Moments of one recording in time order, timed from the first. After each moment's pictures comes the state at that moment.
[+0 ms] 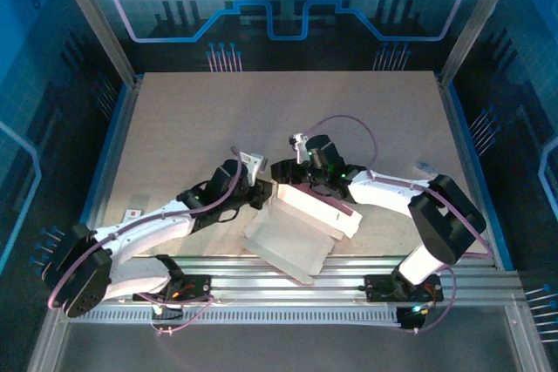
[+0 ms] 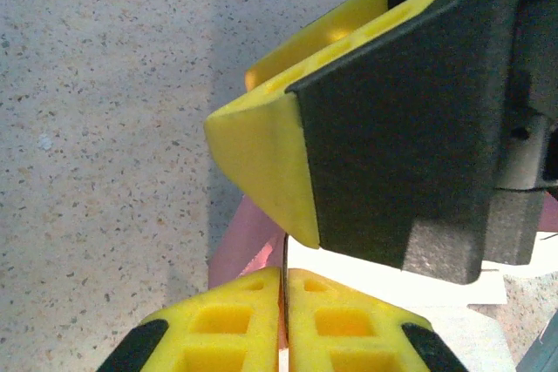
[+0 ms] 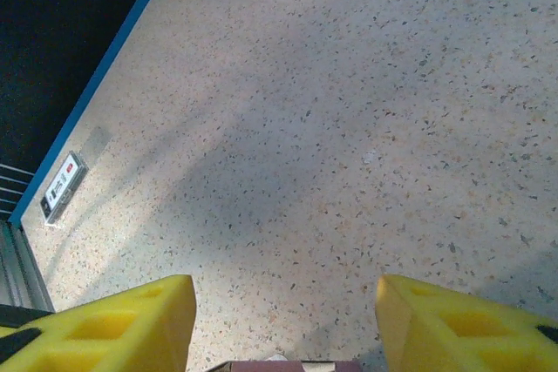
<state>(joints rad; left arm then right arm) -0.71 1.18 0.59 -0.03 0.06 -0.43 0.70 1.59 0.84 0.17 -0.26 0.51</state>
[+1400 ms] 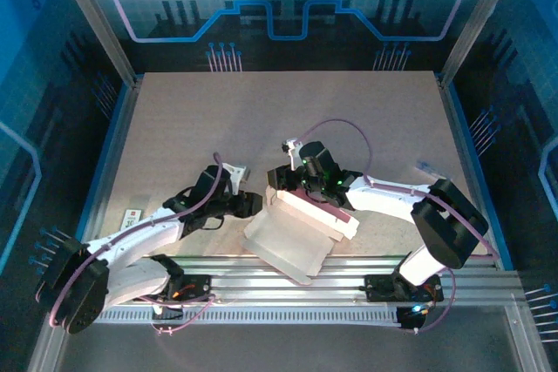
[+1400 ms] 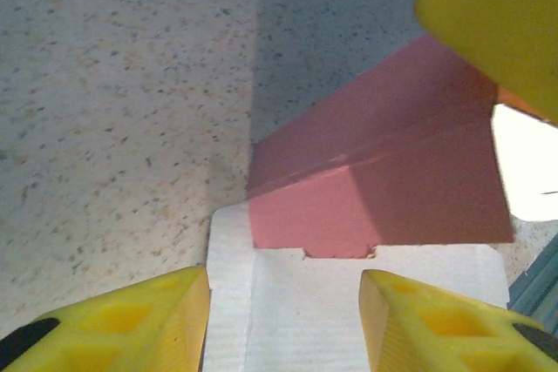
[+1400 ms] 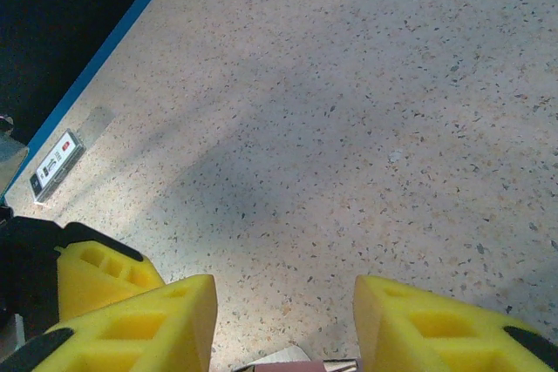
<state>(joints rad) -0.56 1.10 0.47 -0.12 0.27 -0.48 0.77 1.56 0.83 0.17 -0.19 0.45</state>
